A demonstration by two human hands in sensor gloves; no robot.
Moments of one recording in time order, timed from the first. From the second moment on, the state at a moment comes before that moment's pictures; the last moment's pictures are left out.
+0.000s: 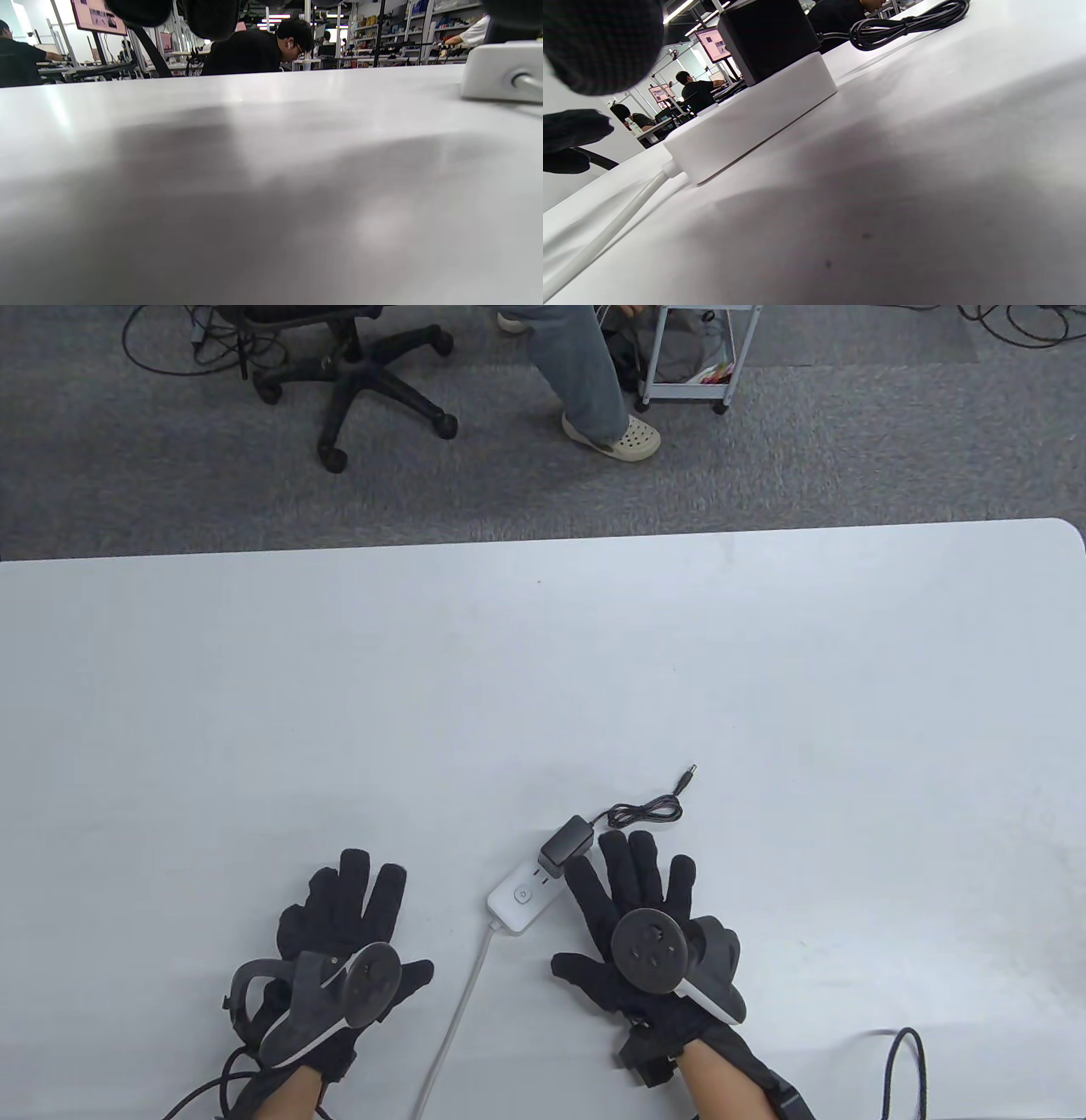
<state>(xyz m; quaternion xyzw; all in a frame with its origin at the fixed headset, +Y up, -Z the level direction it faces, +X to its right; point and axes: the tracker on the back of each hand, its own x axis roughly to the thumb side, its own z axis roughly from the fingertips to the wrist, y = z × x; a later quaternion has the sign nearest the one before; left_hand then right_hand) -0.194 -0.729 -0.050 -0.07 -0.06 -0.02 1.00 0.106 -0.744 -0.084 0.12 0.11 0.96 0.21</state>
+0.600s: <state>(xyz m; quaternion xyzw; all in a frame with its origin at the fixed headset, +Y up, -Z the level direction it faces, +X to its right) -0.088 -0.732 -0.093 -0.13 -0.11 0.03 0.99 0.108 -0.743 -0.083 0.12 0.12 0.96 0.22</state>
